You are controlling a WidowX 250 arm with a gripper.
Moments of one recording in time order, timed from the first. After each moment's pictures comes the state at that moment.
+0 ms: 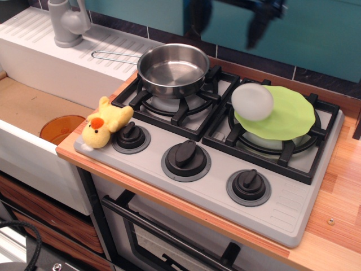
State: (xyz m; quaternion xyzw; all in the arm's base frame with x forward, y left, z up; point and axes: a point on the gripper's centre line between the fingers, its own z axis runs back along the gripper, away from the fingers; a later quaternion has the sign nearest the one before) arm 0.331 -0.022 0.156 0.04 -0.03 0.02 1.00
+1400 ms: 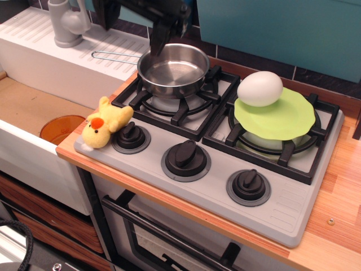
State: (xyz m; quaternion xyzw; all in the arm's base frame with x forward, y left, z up) arm 0.273 0.060 0.156 0.16 -0.16 0.04 0.97
